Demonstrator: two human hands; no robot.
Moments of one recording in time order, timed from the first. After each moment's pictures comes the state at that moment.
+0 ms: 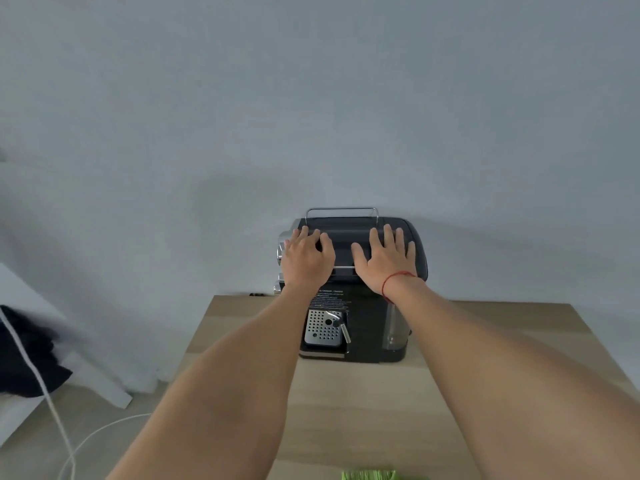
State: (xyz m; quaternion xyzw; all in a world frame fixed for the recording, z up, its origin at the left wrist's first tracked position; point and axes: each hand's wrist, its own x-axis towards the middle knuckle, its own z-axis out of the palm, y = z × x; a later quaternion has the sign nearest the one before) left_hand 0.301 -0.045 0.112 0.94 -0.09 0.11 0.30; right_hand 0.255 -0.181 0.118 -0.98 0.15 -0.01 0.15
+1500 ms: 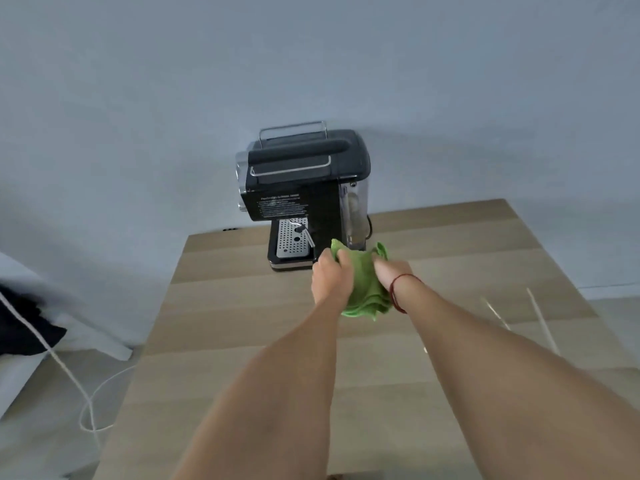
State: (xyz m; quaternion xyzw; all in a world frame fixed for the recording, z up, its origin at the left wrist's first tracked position) left_hand 0.082 -0.086 0.028 0.88 0.04 -0.09 0.47; right_hand 0.054 -0.185 0.032 -0.69 0.44 0.07 0.58
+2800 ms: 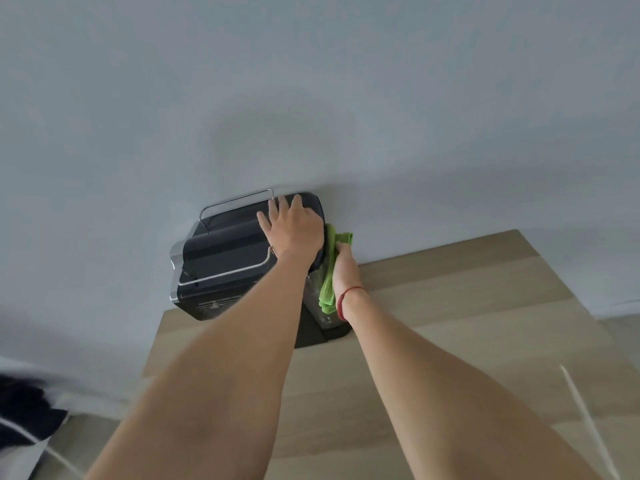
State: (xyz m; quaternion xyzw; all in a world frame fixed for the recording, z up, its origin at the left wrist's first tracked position) left_hand 0.294 -0.225 0.110 0.99 -0.09 0.08 0.11; right_hand 0.236 -0.257 0.050 -0.40 0.33 -0.02 0.85
